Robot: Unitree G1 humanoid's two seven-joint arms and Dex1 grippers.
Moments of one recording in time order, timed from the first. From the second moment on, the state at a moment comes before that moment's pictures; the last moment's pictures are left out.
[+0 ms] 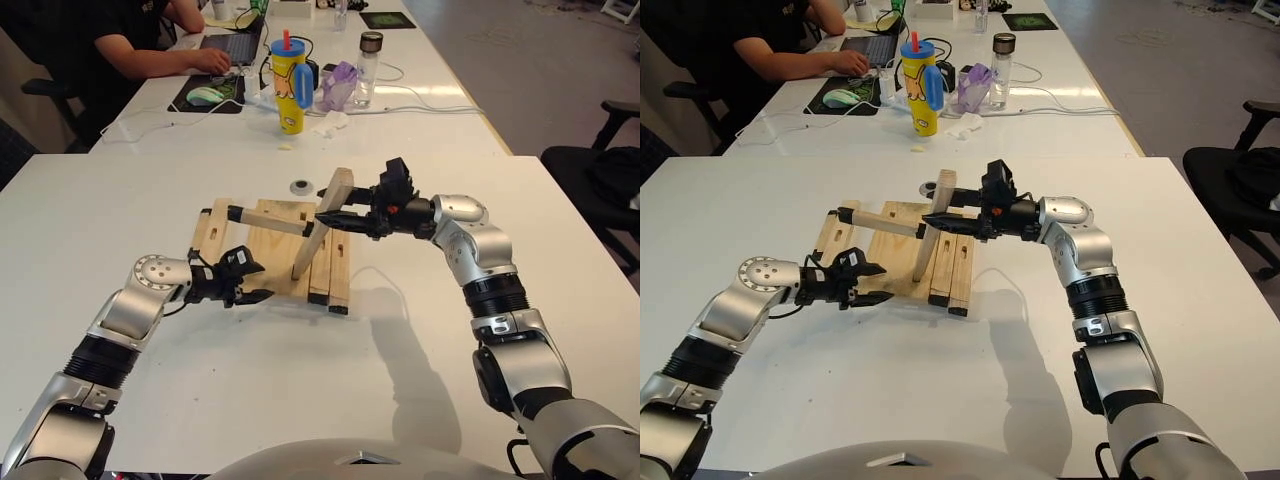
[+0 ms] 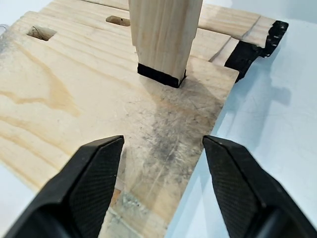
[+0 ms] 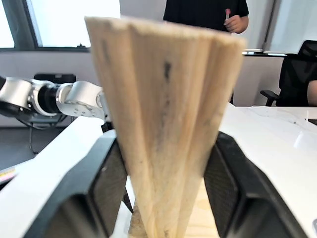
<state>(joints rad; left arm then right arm) -0.30 0.68 -0.30 0.06 -0.13 0.38 -0.99 -0.68 -0.33 0.11 0.34 0.45 0.21 1.29</state>
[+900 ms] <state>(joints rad) -0.28 0.51 -0.35 0.08 -0.05 0.35 -0.74 -0.55 -0.44 0.09 0.16 0.38 0.27 1.14</state>
